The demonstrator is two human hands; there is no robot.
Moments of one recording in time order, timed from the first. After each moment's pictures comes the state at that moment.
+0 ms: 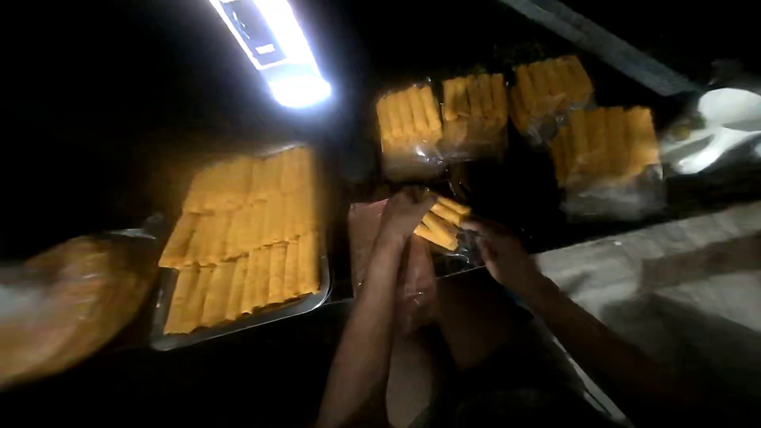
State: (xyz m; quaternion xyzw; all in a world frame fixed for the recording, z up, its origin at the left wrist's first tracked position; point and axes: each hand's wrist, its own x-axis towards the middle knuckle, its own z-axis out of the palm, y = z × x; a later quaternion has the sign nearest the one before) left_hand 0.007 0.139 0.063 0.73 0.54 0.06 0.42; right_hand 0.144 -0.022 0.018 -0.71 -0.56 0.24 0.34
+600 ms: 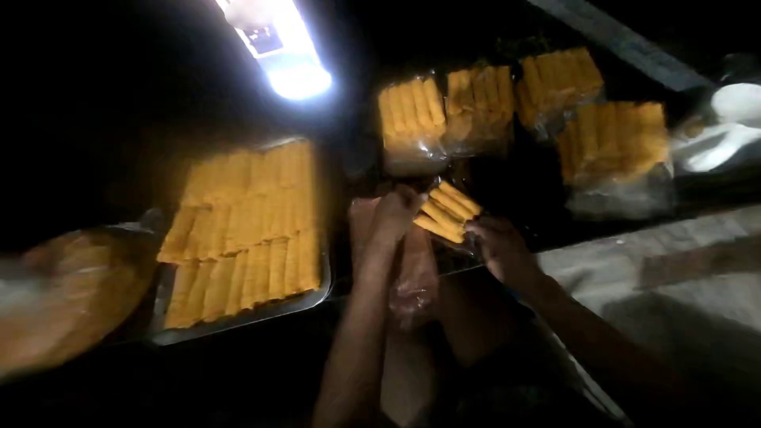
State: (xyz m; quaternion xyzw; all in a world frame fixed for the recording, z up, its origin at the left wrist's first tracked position) left_hand -0.024 0.134 0.050 0.81 0.51 0.10 0.28; right_hand 0.146 -0.019 -0.008 -0.70 -0.62 0.14 0.33
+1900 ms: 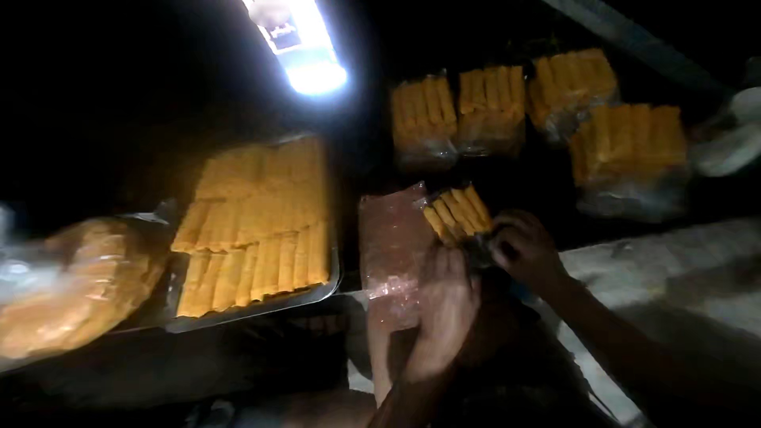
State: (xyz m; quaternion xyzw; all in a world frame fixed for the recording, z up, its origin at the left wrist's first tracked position) left_hand -0.013 -0.007 0.022 0.85 0.46 0.21 0.13; right_hand 0.167 -0.029 -0.011 -0.62 -0.68 0.00 0.40
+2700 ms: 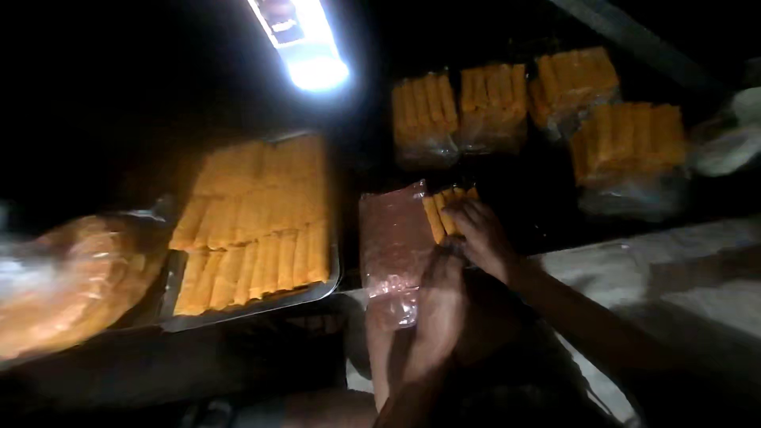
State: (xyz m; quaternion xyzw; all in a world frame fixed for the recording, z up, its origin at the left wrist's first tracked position) left_hand -0.027 -0.009 0.002 0.85 0.44 0.25 0.16; right_hand 0.126 0.024 -0.003 -0.62 -0.70 0.08 0.33
